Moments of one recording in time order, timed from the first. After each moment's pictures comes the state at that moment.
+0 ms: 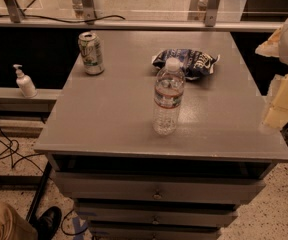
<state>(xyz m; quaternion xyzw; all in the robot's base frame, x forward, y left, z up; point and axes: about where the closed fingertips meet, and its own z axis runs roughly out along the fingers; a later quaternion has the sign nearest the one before) 0.438 -0.216 0.980 -0.60 0.78 -0.04 0.17</state>
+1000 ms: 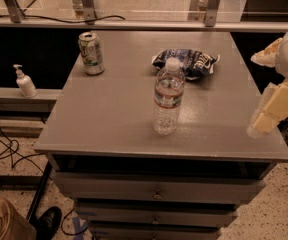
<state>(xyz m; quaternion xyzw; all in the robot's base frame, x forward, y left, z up) 0.448 -0.211 0.958 -0.58 0.78 0.01 0.22</state>
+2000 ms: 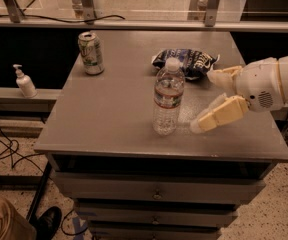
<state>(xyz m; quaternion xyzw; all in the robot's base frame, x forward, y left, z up) 0.485 -0.127 0.914 -0.48 0.74 0.25 0.40</state>
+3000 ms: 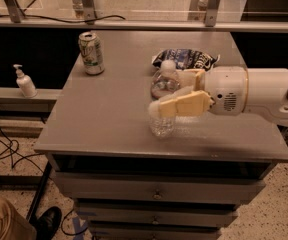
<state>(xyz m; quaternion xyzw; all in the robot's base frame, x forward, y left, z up) 0.473 -0.038 0.949 -0.41 0.64 0.44 0.47</state>
